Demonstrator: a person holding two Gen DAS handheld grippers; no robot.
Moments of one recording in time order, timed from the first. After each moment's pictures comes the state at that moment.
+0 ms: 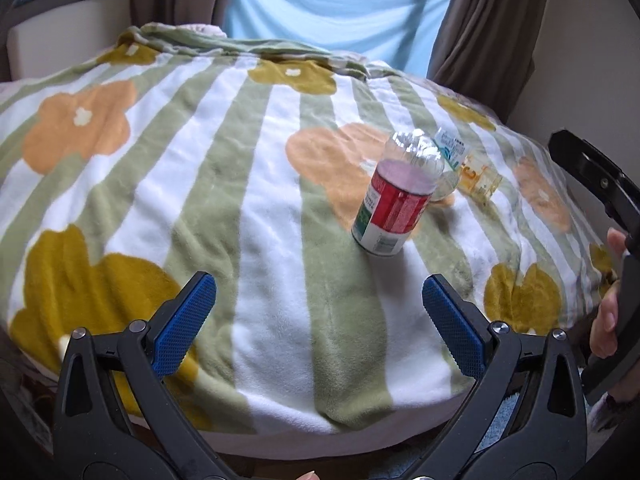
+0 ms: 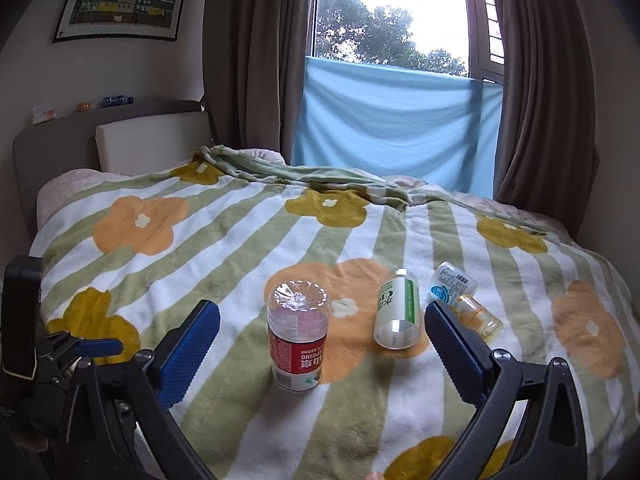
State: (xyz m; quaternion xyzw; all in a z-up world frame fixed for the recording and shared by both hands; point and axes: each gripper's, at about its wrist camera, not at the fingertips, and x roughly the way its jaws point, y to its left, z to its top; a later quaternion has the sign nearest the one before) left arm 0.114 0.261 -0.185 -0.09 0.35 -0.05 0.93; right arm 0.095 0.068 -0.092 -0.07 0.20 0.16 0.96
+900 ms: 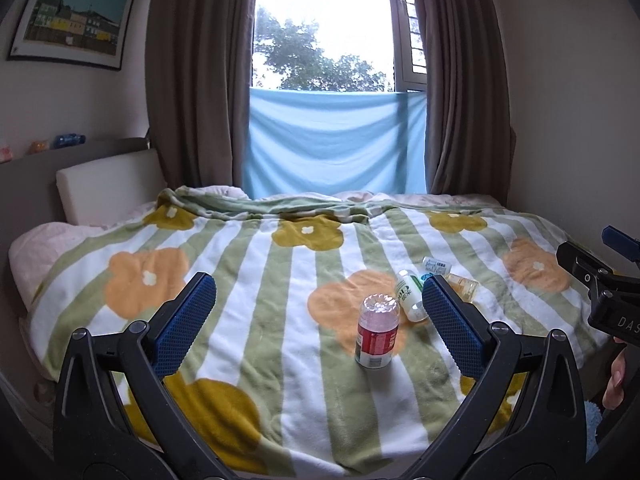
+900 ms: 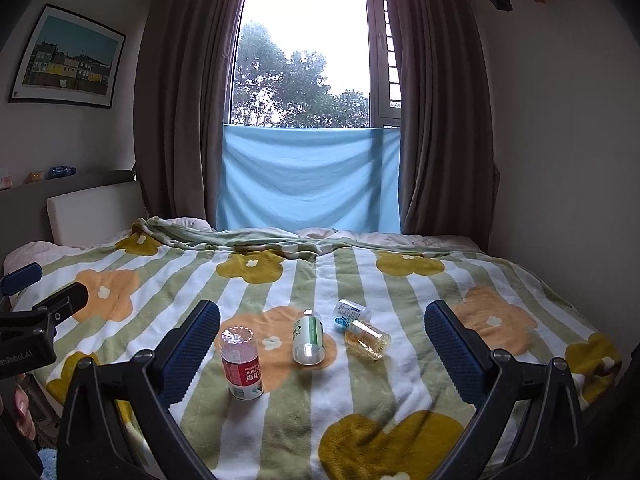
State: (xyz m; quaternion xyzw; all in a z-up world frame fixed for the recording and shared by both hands) left arm 0.012 0.230 -0.042 0.00 0.13 0.01 0.99; right arm -0.010 0.015 -0.014 -0.02 0.13 0.02 0.99
